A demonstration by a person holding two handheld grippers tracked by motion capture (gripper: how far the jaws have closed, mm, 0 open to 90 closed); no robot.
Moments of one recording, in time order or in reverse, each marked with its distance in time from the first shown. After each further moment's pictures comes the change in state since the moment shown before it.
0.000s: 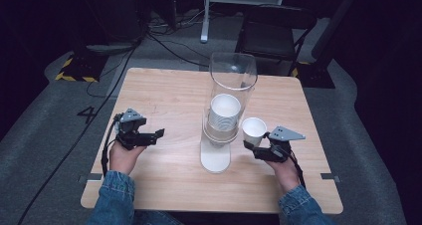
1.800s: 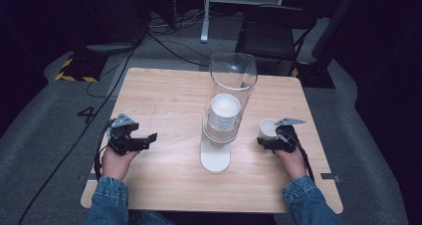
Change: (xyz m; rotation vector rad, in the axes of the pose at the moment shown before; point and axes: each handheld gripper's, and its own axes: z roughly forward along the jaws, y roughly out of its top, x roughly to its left) left arm 0.008 -0.016 -0.014 0.009 0.026 -0.039; right arm -0.075 -0.028 0.020 0.330 -0.164 0.181
